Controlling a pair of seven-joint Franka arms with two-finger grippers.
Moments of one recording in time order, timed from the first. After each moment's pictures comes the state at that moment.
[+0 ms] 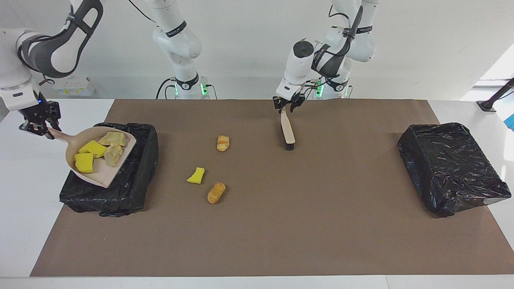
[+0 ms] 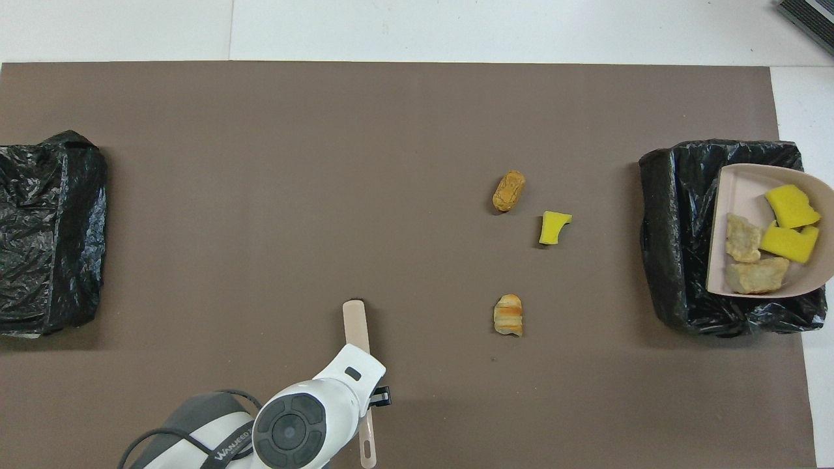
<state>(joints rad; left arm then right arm) -0.75 -0.23 -0.06 -2.54 -0.18 2.29 -0.83 -0.54 0.11 0.00 -1.80 -0.04 2.03 -1.90</state>
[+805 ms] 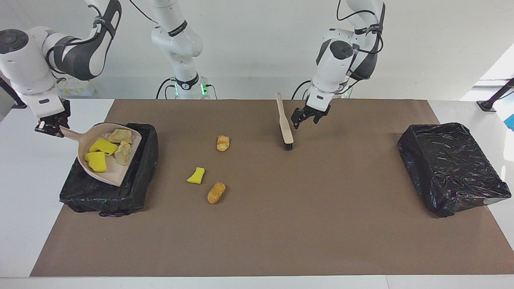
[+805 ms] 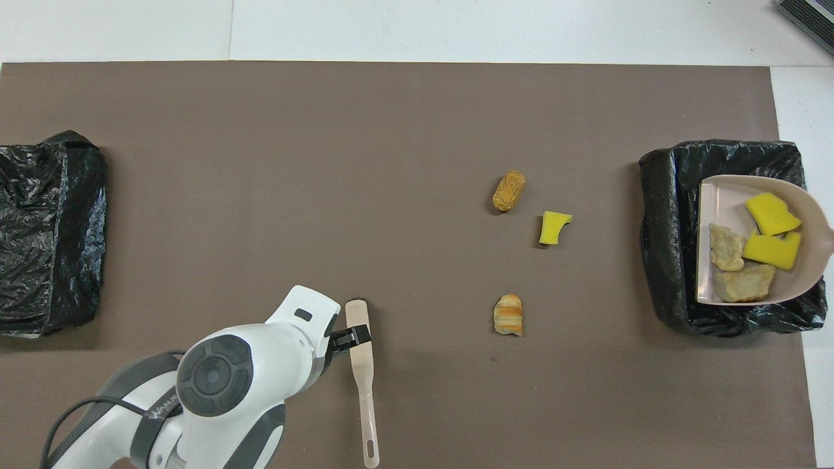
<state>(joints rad) -0.45 -0.14 -0.05 -2.22 -0.15 2.13 -0.75 -0.37 0.07 0.02 -1.79 -0.37 1.94 -1.68</state>
